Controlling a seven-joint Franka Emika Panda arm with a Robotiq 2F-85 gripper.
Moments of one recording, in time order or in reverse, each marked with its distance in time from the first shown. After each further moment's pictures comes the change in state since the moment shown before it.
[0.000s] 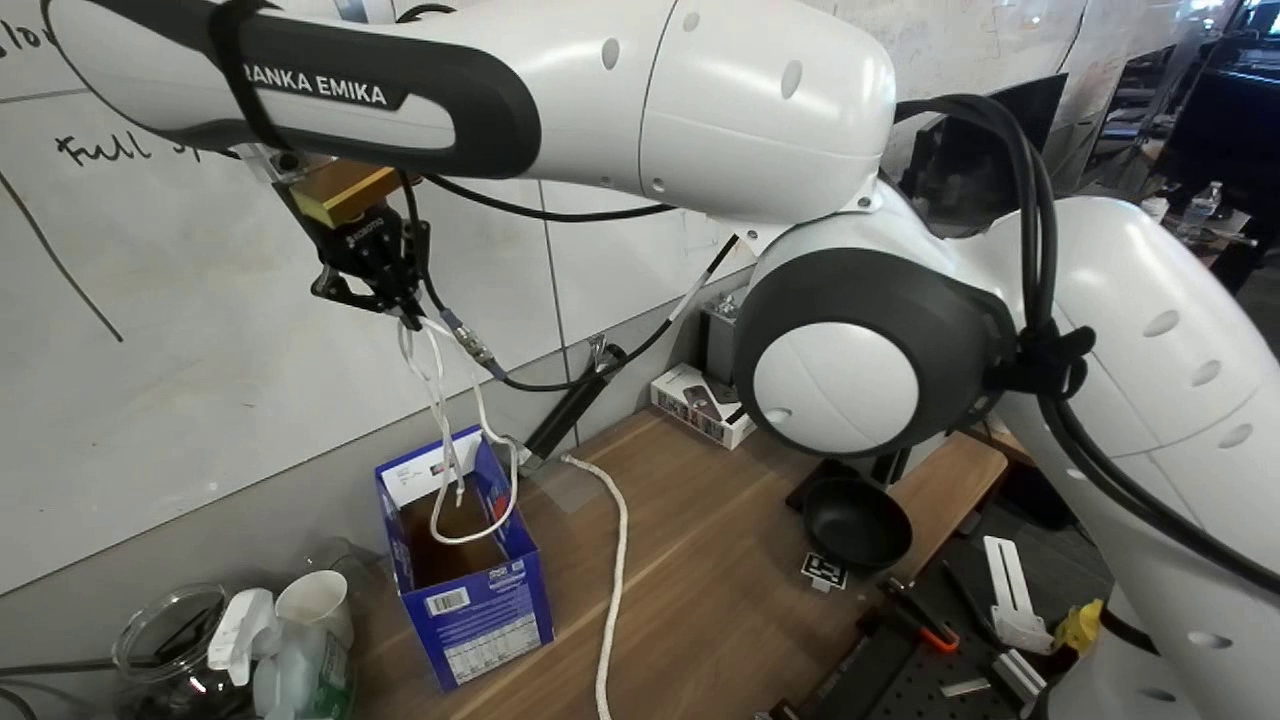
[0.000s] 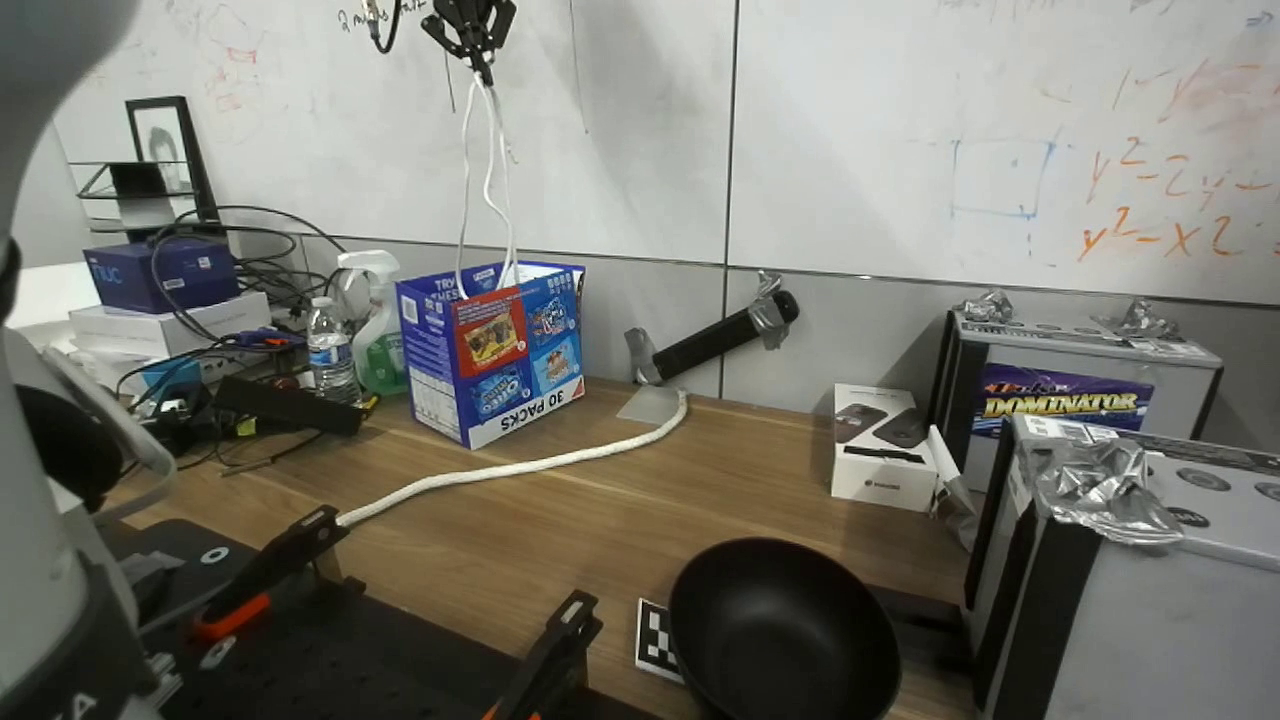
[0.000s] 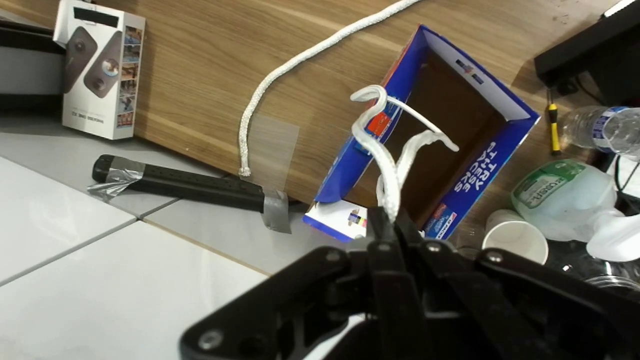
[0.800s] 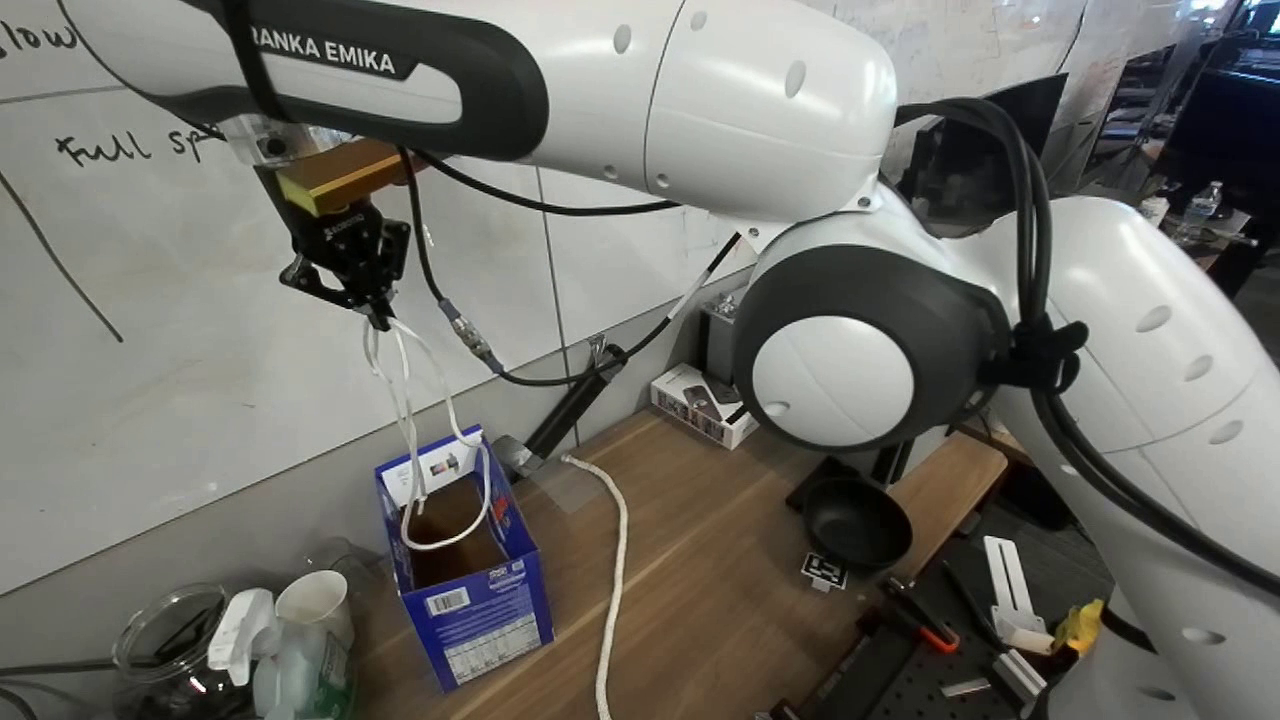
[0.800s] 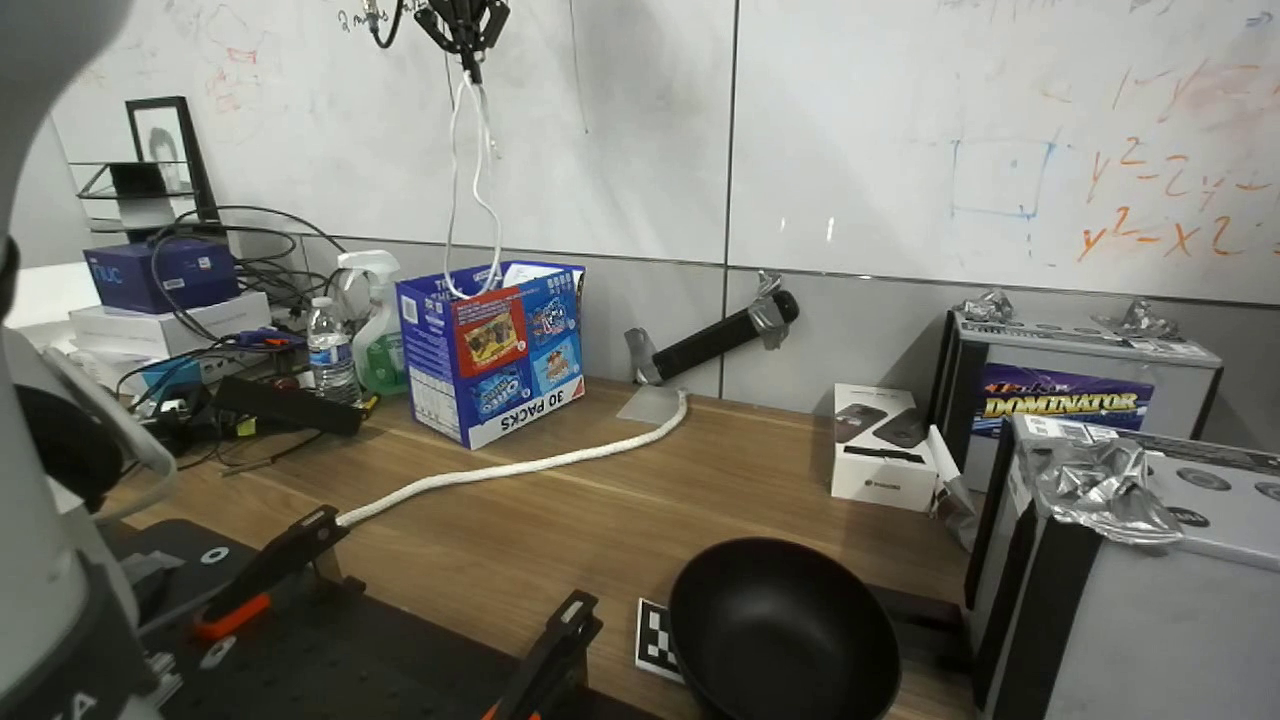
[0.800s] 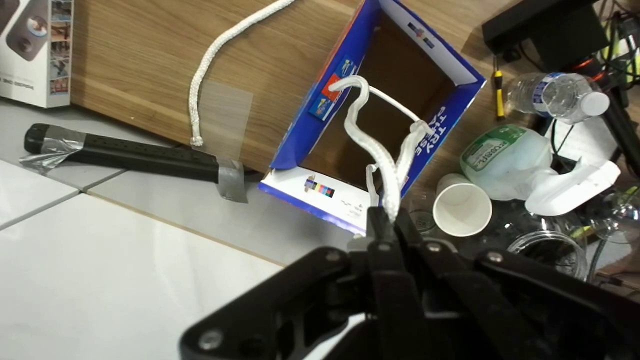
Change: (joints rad) arm -0.024 0.007 0.023 0.023 0.089 0.072 0.000
